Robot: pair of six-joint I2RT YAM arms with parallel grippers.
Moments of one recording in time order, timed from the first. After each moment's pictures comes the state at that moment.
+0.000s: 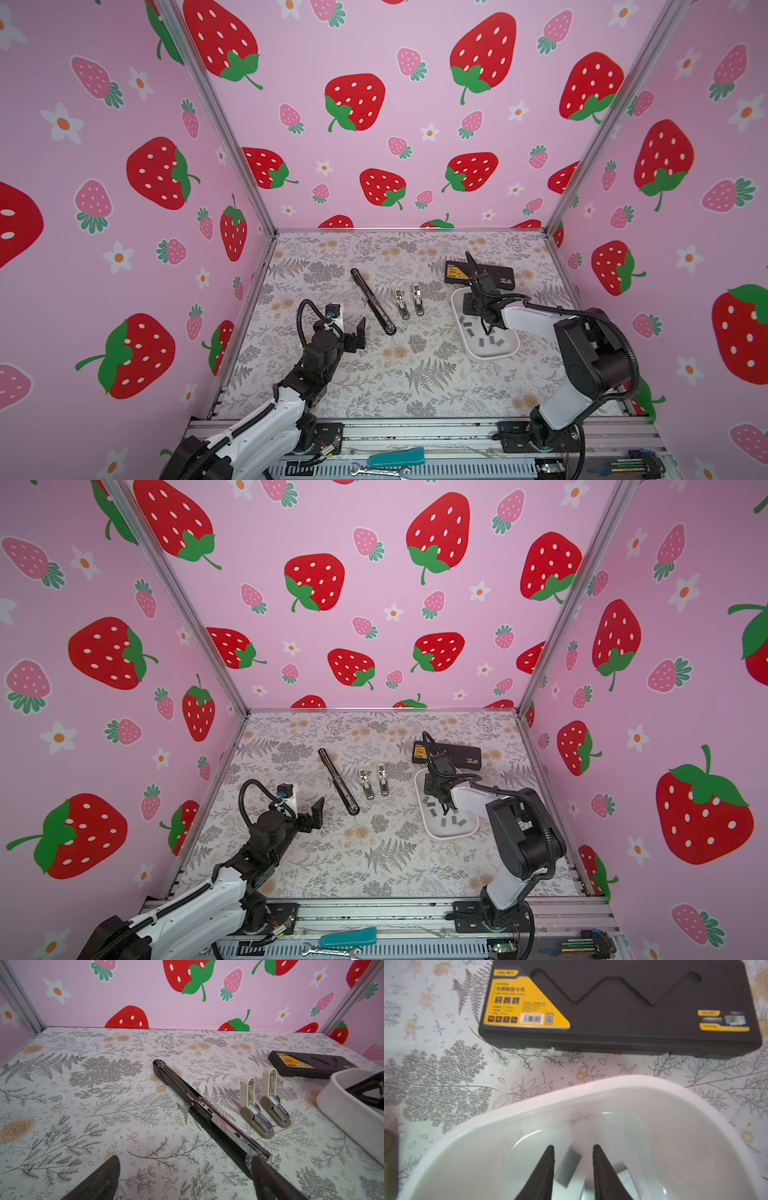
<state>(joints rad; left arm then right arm) -0.48 0.85 0.15 0.37 -0.26 -0.18 0.51 1.67 0.83 -0.08 0.27 0.40</state>
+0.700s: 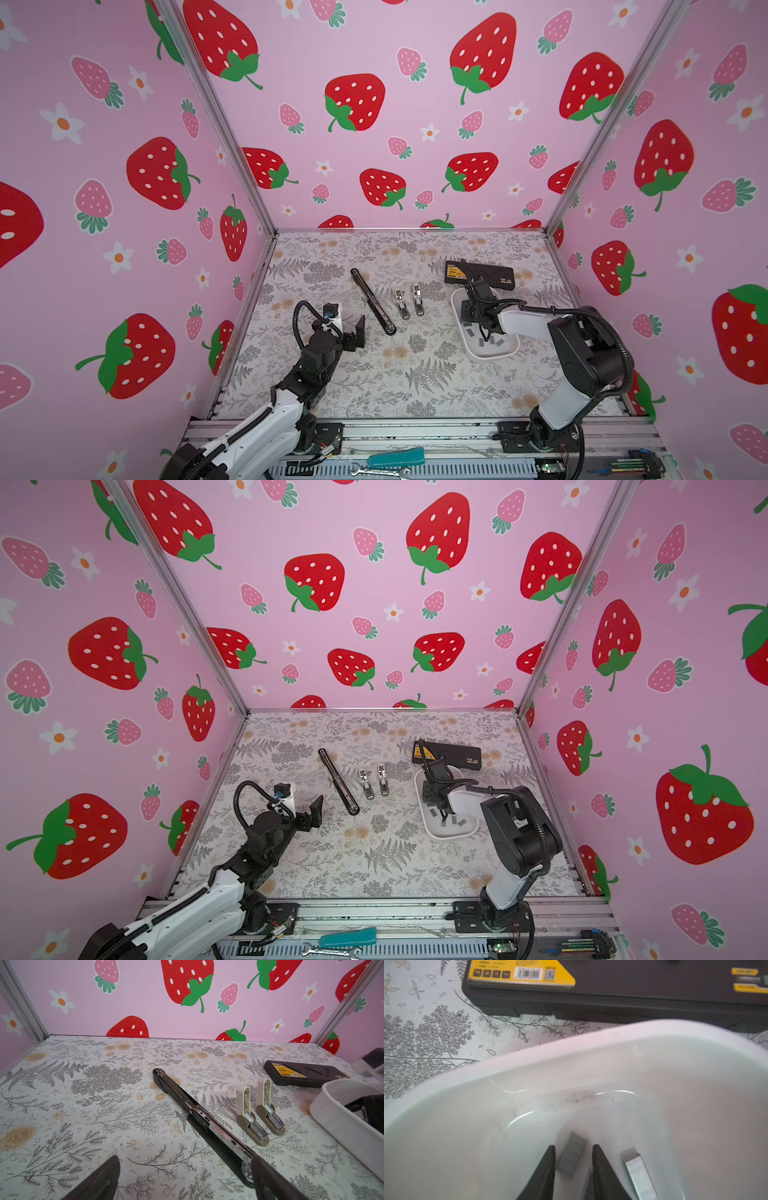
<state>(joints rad) -0.48 0.80 0.15 0.37 -0.26 -0.18 0.54 1.70 0.80 -0.05 0.27 0.40</state>
